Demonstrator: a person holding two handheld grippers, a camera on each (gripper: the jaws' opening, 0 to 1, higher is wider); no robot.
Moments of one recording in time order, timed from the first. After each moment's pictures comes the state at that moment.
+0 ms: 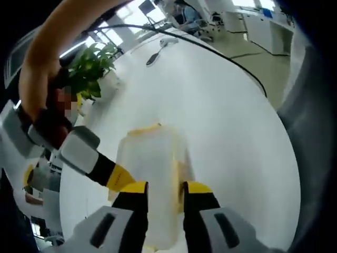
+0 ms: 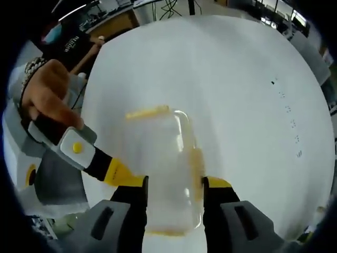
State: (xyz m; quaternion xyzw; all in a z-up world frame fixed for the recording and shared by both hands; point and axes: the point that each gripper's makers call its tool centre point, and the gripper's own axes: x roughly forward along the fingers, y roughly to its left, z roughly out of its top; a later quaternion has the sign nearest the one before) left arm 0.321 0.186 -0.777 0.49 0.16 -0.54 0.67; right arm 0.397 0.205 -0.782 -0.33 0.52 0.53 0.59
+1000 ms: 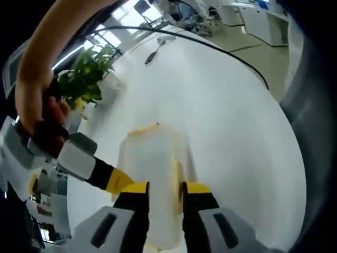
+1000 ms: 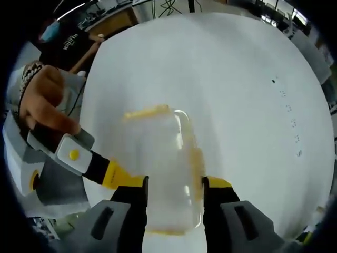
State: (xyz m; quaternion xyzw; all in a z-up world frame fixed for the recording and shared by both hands) left arm 0.321 0.186 -0.777 0.52 0.14 -0.52 0.66; right arm 0.380 0.205 -0.781 -0.33 0.52 0.52 0.59
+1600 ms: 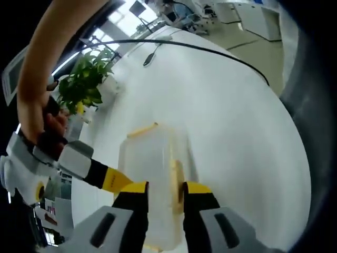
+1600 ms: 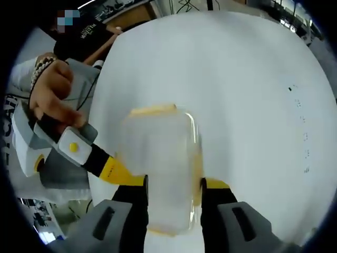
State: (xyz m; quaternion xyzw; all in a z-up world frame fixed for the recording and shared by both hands) left arm 0.321 0.186 -0.781 0.53 0.12 -0.52 0.66; right arm 0.377 0.207 -0.781 -0.34 0.52 0.58 0.53
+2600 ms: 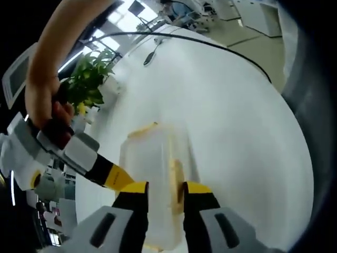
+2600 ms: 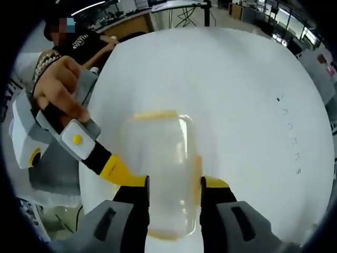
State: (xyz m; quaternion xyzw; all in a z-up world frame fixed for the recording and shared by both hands) left arm 0.322 0.186 -0.778 0.54 0.11 -0.51 0.66; right arm 0.390 0.206 -0.778 -0.33 0.46 0.58 0.59
